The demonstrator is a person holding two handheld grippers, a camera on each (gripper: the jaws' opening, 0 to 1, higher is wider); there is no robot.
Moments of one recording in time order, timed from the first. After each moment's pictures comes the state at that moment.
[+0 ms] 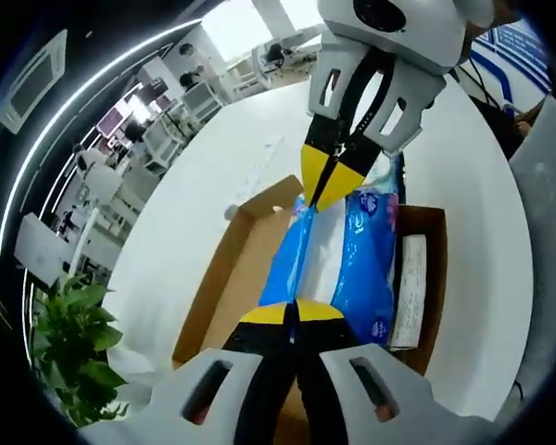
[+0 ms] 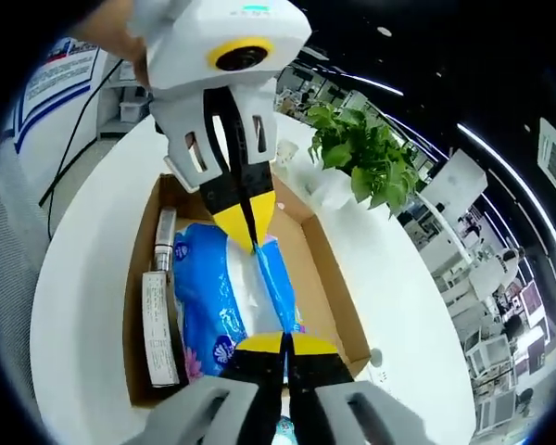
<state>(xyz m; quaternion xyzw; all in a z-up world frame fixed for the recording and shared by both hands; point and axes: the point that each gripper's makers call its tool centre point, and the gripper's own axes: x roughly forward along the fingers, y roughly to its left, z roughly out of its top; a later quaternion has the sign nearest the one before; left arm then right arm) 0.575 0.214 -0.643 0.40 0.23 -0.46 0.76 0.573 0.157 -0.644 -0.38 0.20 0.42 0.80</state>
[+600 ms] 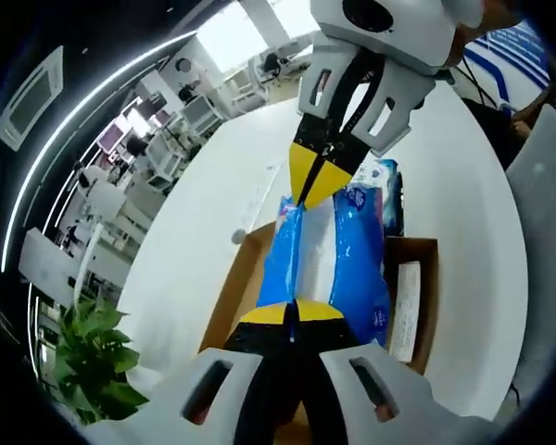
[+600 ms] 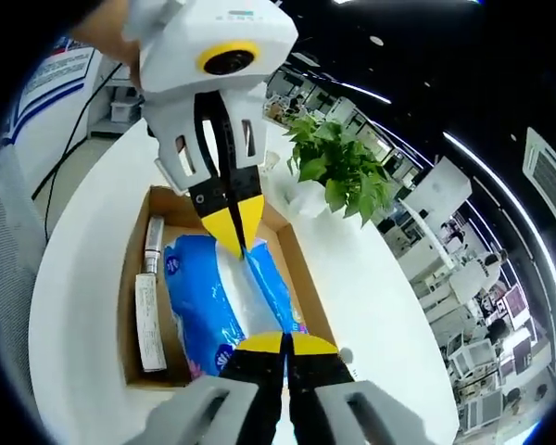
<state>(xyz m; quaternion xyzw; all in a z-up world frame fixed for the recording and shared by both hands) 0.572 0.183 -0.609 0.41 0.20 -0.47 0.76 0.575 0.128 -0.604 -0.39 0.18 0.39 0.81</state>
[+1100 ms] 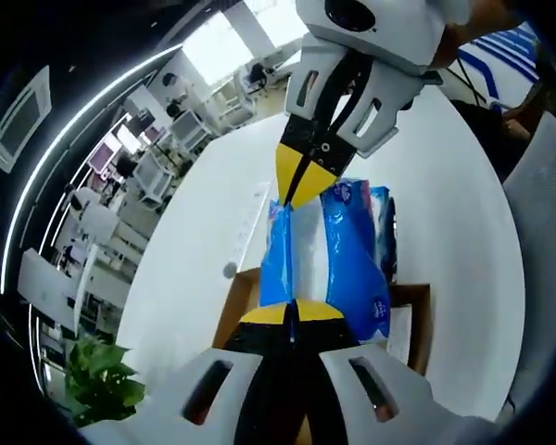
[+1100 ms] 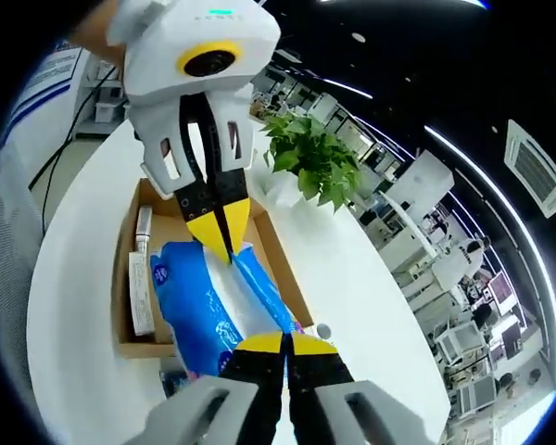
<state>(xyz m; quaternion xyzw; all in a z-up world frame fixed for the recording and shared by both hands) 0.556 0.122 -0.594 0.42 0.18 -0.50 0.74 0.570 0.069 -0.589 -0.39 0.18 0.35 0.83</state>
